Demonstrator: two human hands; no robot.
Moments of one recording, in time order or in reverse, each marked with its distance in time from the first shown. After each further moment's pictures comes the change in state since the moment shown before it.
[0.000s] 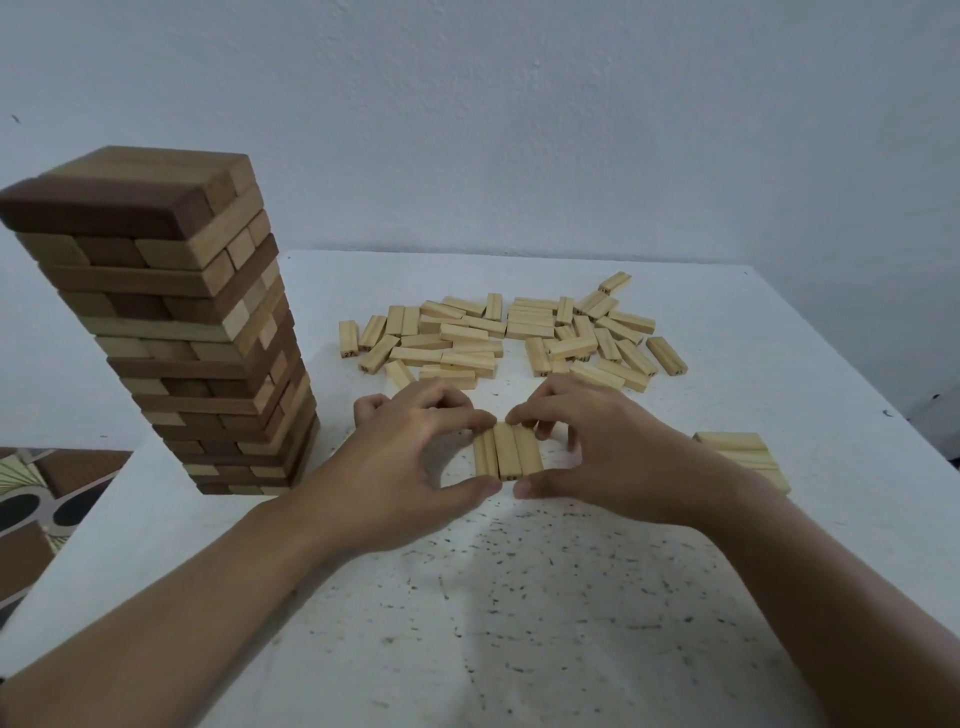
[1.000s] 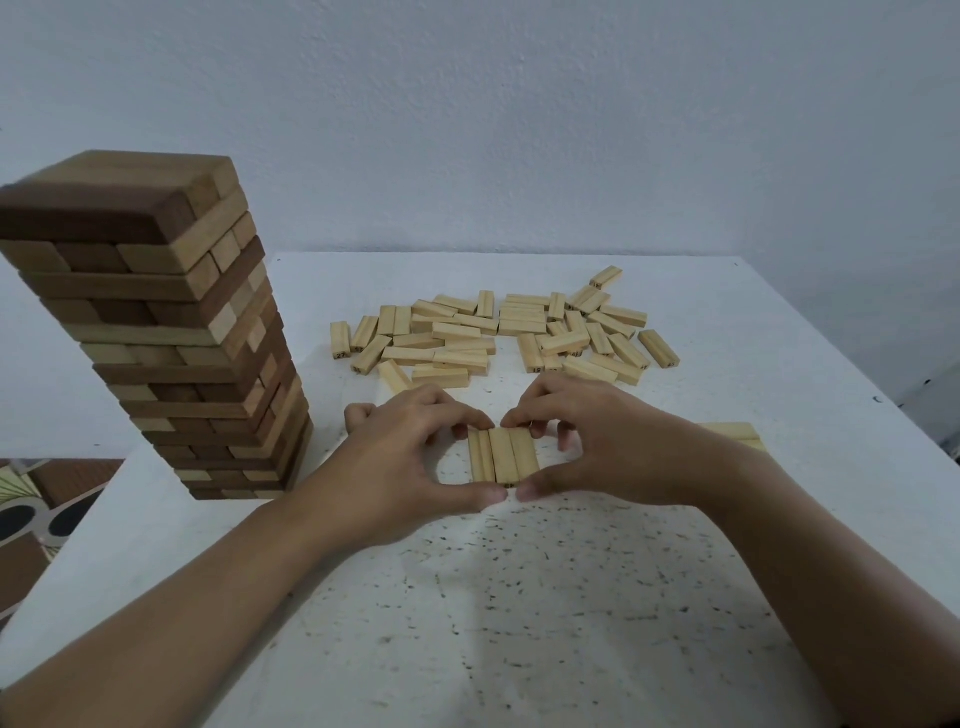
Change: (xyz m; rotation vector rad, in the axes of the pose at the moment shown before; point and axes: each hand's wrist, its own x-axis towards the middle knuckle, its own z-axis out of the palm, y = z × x) left_hand 0.003 0.009 -0.005 -0.066 -0.095 -0.126; right_hand 0.003 0.007 -0.007 0.039 -0.120 -0.003
